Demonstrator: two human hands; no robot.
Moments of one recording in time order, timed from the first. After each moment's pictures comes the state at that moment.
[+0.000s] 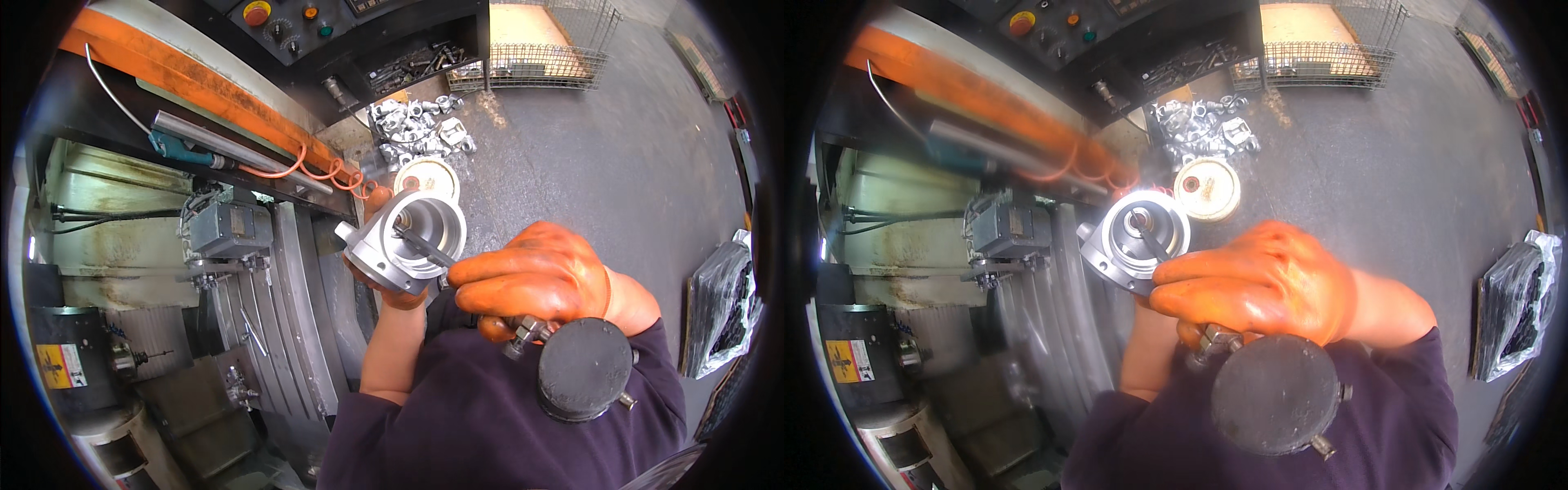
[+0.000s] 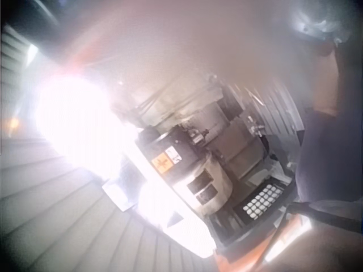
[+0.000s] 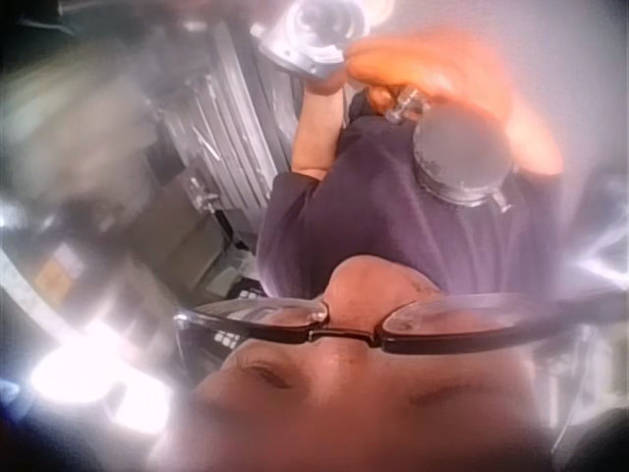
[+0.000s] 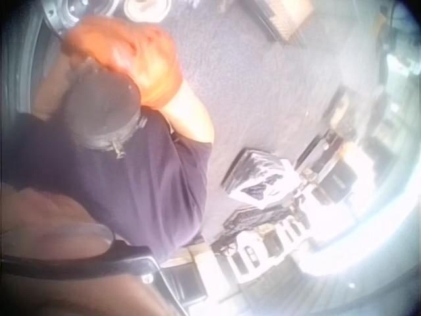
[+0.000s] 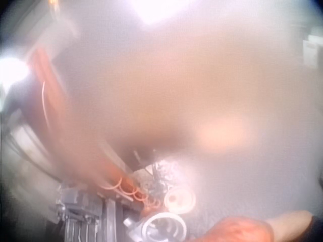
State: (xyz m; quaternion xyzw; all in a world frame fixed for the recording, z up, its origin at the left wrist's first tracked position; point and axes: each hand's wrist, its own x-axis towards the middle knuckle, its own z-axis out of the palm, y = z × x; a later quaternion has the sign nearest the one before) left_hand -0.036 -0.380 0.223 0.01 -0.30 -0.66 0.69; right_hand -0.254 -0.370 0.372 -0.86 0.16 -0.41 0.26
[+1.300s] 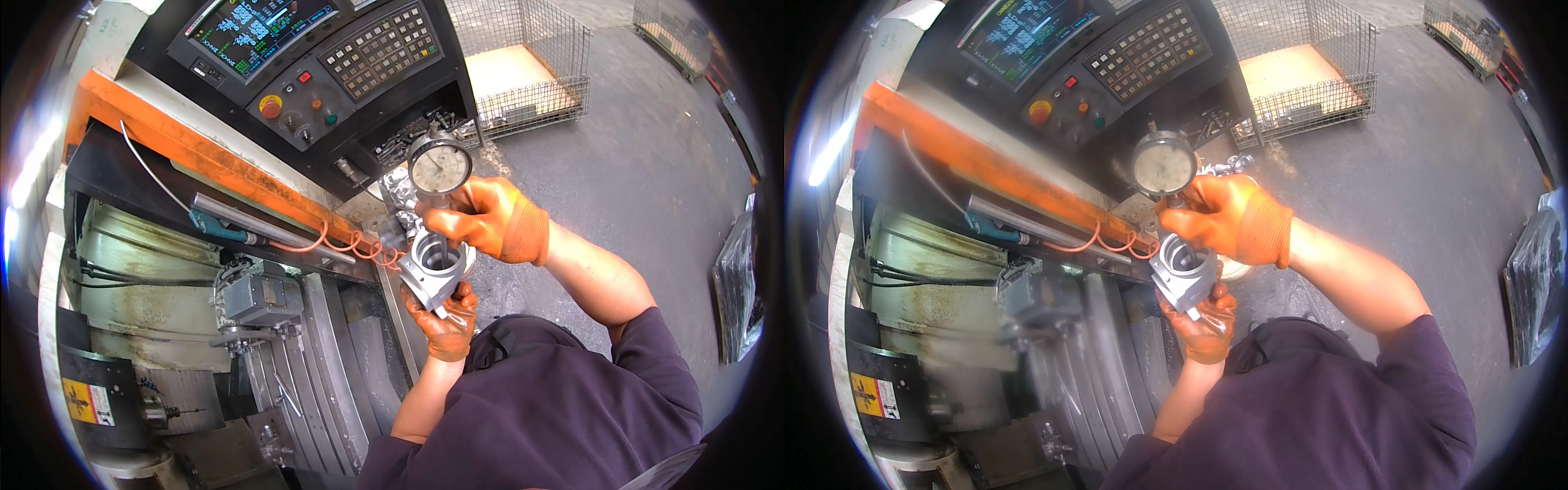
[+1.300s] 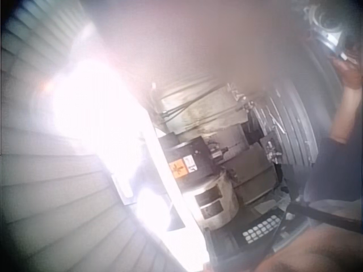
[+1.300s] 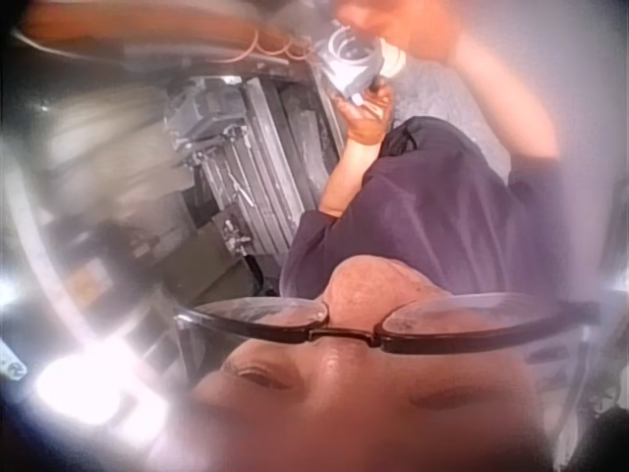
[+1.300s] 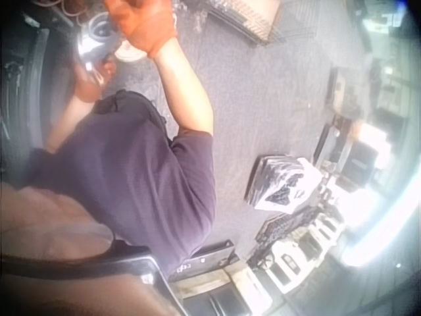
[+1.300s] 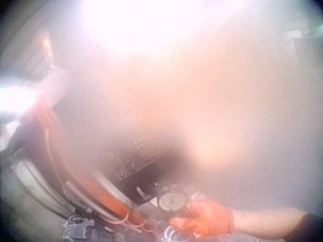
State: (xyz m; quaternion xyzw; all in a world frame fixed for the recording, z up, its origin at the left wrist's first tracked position) left_hand -0.066 -0.361 0.196 0.14 -0.08 -0.77 0.61; right_hand -0.239 -0.435 0.374 -0.60 0.43 -0.41 0.54
